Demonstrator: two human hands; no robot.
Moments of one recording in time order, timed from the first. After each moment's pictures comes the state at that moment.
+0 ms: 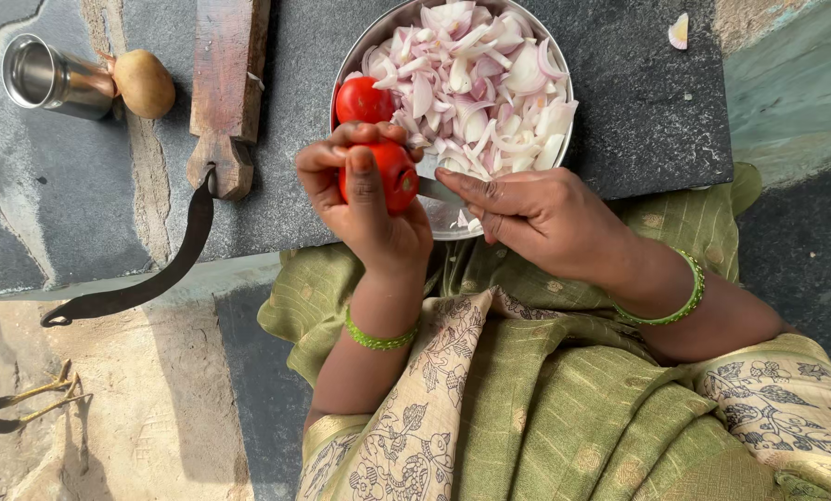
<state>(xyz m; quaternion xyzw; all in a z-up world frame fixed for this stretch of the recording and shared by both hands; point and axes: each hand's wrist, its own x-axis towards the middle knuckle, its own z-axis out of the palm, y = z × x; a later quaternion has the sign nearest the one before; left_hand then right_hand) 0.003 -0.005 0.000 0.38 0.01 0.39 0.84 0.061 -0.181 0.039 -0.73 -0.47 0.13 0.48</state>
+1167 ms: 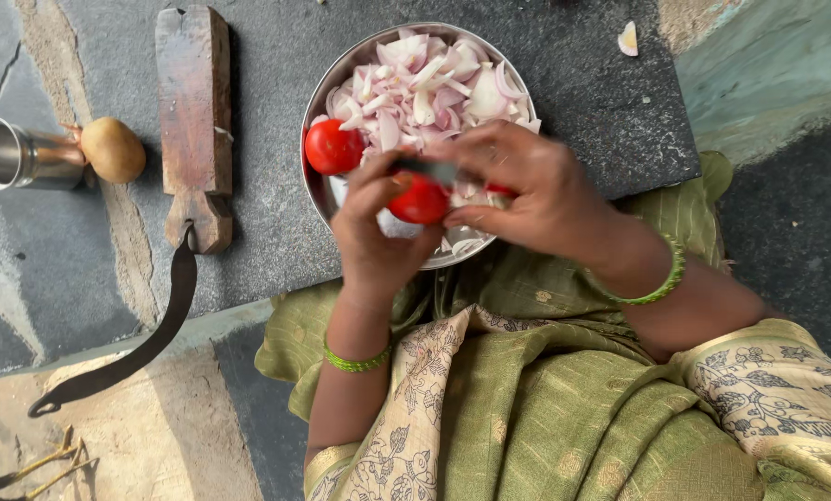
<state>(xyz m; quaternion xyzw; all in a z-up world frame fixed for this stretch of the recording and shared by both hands) 0.008 0.029 0.002 0.83 -0.12 0.34 0.43 0.093 -0.175 0.033 -0.72 -0.47 -0.03 0.51</state>
